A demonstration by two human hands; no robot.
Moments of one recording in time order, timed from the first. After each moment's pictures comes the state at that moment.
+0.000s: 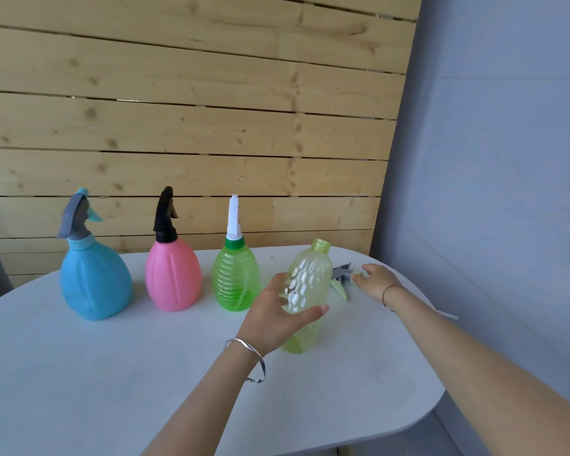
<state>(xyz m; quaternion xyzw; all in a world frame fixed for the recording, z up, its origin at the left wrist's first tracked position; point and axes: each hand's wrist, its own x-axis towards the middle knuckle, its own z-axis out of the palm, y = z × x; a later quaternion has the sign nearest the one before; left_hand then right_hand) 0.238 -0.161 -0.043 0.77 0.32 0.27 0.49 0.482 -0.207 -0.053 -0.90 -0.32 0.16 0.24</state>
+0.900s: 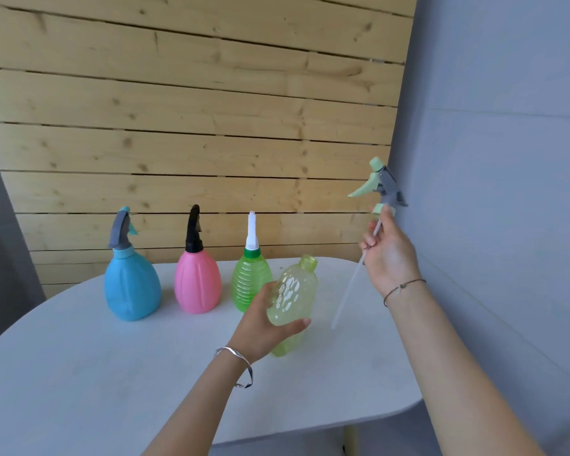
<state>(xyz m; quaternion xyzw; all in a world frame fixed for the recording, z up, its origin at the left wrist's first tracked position) 0.187 -0.163 -0.039 0.77 0.29 0.29 0.48 0.359 -0.245 0.078 -0.42 -0.18 0.25 0.85</state>
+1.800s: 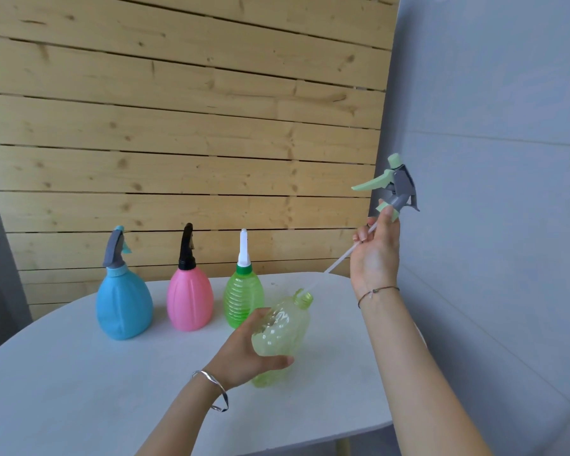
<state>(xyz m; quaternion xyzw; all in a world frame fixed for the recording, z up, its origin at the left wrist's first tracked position) 0.165 -0.162 -0.038 0.81 0.25 0.23 0.47 0.338 -0.244 0.102 -0.35 -0.21 0.12 0.90</state>
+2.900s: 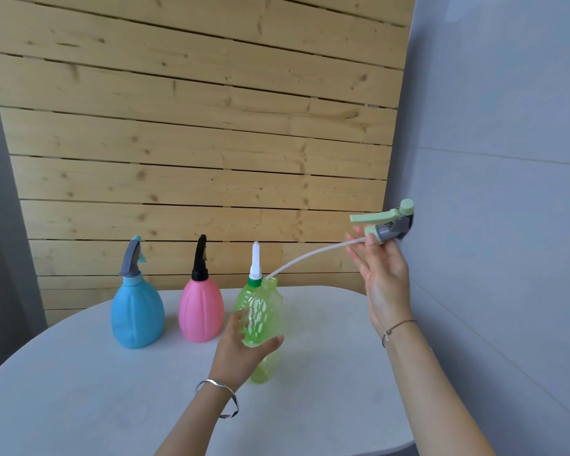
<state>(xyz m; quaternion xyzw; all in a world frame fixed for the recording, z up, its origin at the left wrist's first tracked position) 0.167 -0.148 -0.041 0.68 0.39 0.38 0.50 0.335 -0.254 0.084 -0.39 -0.37 0.13 0.83</state>
